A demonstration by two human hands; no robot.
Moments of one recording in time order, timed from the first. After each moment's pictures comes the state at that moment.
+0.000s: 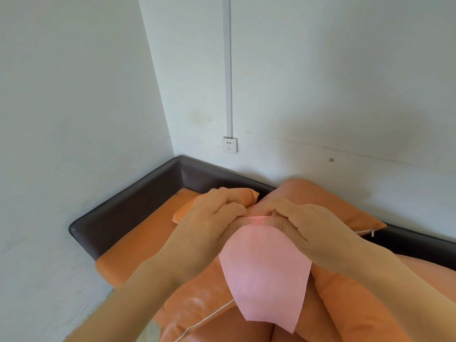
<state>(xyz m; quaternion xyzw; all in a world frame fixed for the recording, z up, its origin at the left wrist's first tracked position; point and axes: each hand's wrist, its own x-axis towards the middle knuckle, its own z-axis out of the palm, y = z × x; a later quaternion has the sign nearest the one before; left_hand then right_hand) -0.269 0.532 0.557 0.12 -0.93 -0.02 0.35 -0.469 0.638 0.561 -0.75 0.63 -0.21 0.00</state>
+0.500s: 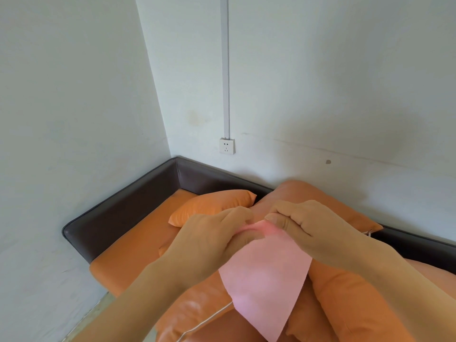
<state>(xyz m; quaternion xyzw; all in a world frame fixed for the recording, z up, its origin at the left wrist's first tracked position) -0.273 0.537 0.559 0.11 -0.93 -0.04 0.35 -0.473 0.635 0.574 -0.74 0.61 -0.26 0.05</state>
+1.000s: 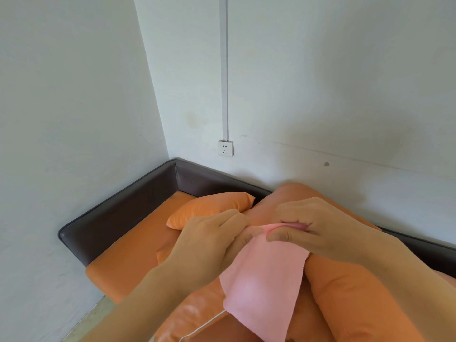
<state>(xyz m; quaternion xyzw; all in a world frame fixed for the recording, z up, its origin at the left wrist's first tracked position) -0.279 0.534 0.554 0.08 -0.91 -0.07 0.41 -0.479 0.632 0.594 -0.80 0.52 -0.28 0.07</state>
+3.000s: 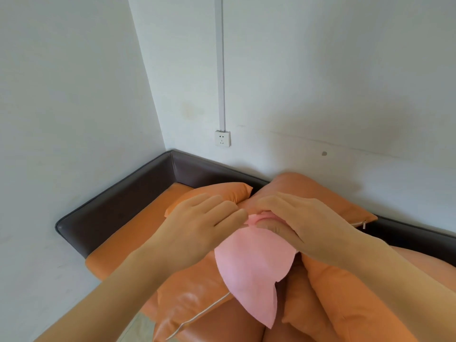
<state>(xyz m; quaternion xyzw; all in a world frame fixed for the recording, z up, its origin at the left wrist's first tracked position) -0.267 0.526 0.563 0.02 -0.91 0.17 0.38 -0.474 0.629 0.562 -0.79 0.58 -0.17 -0.06</state>
